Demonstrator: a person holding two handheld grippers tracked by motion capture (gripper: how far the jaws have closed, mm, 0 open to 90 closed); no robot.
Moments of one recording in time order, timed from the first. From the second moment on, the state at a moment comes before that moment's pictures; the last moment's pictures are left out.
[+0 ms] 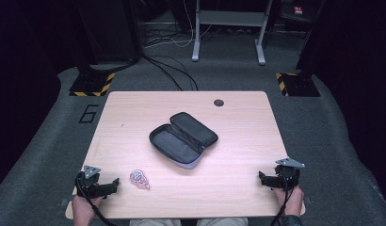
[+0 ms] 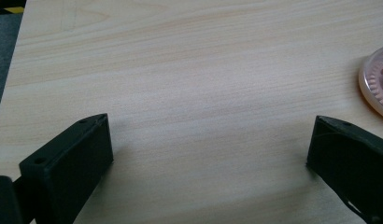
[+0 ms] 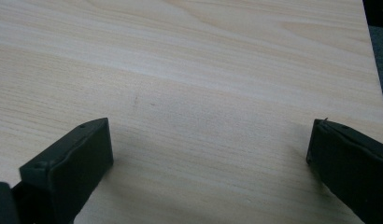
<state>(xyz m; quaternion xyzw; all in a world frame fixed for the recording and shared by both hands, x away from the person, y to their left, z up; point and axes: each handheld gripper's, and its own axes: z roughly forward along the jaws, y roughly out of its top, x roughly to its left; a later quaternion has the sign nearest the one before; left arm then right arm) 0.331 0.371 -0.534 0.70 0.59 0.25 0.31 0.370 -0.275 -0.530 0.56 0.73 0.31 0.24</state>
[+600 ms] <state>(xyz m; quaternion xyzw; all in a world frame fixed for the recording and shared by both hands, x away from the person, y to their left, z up) 0.331 0.370 -0.532 0.69 0.60 0.25 0.31 0.373 -0.274 -0.530 0.57 0.72 0.31 0.24</state>
